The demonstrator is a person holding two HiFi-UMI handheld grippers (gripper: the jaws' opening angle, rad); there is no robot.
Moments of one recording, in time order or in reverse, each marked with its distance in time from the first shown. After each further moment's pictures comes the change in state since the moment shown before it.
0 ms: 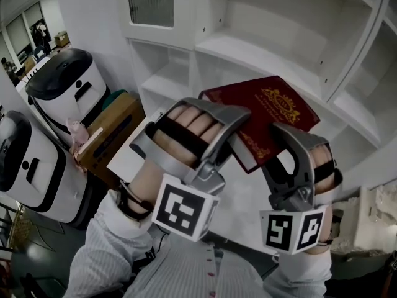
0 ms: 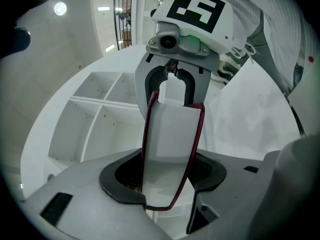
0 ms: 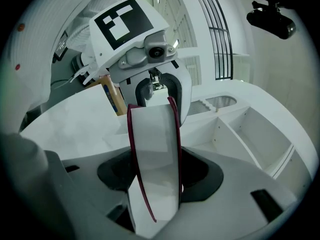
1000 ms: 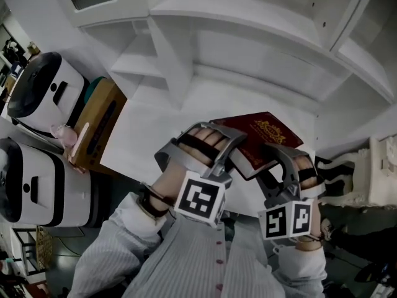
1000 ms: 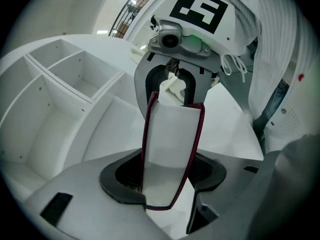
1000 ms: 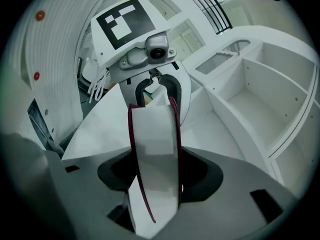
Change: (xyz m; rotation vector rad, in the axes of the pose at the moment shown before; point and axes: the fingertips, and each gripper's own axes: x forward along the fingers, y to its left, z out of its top) left arm 0.044 -0.197 0.042 -0.147 -0.162 -0.510; right arm -0.016 0.183 -0.070 0.357 0.184 0.338
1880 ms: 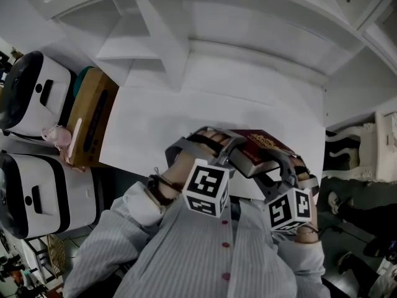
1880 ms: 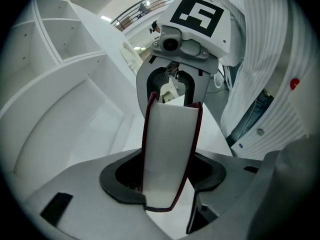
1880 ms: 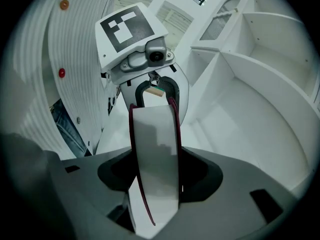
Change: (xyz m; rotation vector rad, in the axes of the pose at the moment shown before) left arm 0.039 -0.107 -0.038 -0.132 -0.130 -0.364; right arm 0.051 0.098 -0.016 0.271 0.069 0.258
